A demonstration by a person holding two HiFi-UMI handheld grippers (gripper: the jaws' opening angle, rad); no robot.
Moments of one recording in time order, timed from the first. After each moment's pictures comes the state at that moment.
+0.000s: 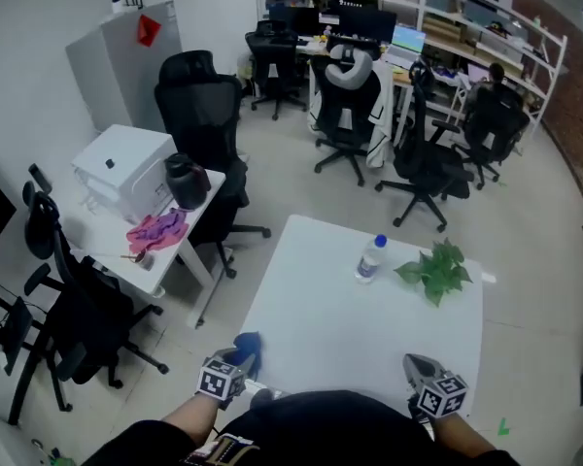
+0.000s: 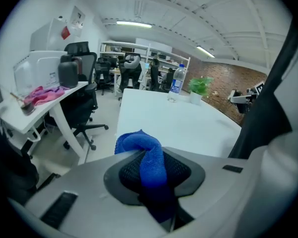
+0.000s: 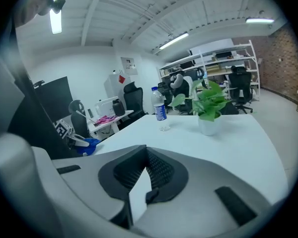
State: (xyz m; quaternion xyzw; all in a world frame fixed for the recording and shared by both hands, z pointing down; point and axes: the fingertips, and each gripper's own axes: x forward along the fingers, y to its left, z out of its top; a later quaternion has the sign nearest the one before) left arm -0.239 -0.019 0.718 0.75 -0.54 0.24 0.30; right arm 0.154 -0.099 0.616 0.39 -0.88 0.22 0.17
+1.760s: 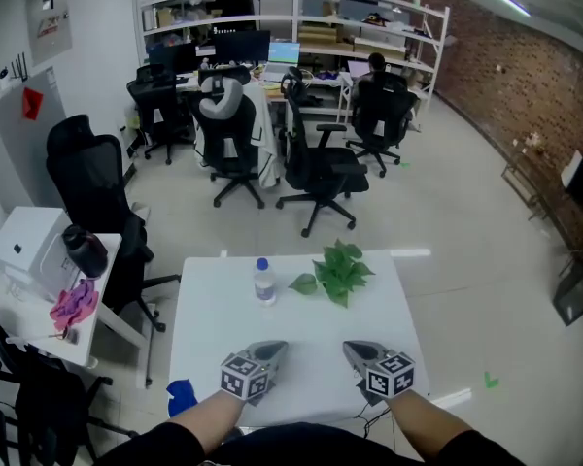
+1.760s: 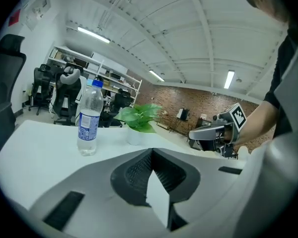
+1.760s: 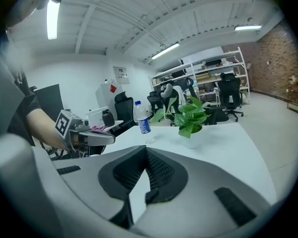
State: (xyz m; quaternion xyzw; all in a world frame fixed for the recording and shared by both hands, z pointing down) left arm 0.072 -0.163 0.609 0.92 -0.31 0.10 0.21; right arm 0.211 -0.143 0.593 0.44 -0.86 0.21 0.12
